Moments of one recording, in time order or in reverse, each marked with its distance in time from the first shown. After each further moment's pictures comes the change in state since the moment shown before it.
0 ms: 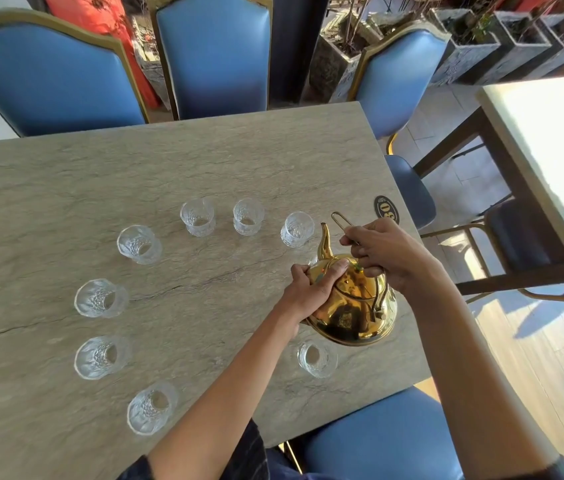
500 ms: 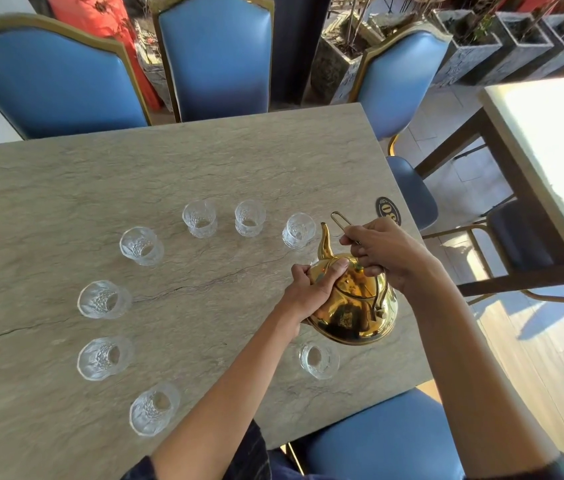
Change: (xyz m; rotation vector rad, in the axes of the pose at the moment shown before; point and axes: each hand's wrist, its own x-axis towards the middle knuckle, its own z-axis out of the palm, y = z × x) left_hand -0.003 0.004 -0.001 0.003 0.008 0.010; right_hand 0.004 0.000 0.001 -0.035 0.009 -0.015
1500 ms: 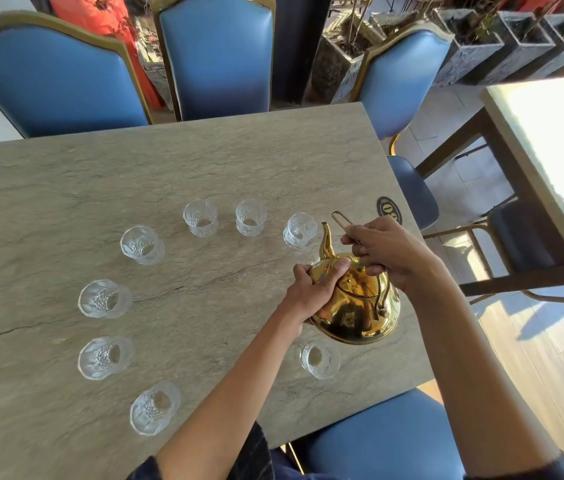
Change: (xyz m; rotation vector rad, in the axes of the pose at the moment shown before) left_hand 0.003 -0.001 0.002 -0.037 0.008 0.015; right_hand 0.001 -0.003 0.001 -0.030 0.016 0.005
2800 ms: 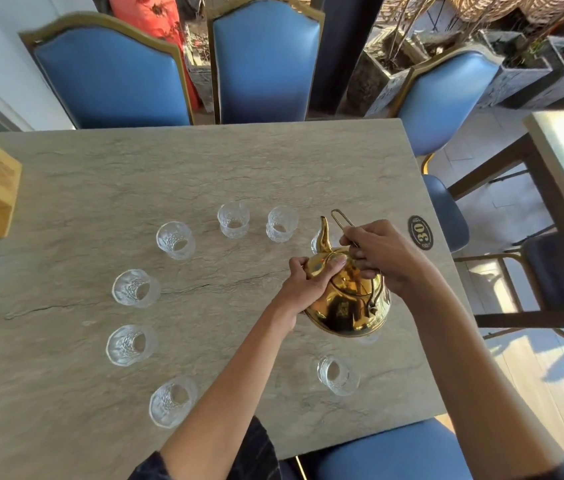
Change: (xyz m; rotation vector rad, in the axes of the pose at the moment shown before) left_hand 0.007 0.001 -0.057 -0.084 0.082 0.052; right_hand 0.015 -0.022 0.046 -0.014 -0.131 -0.101
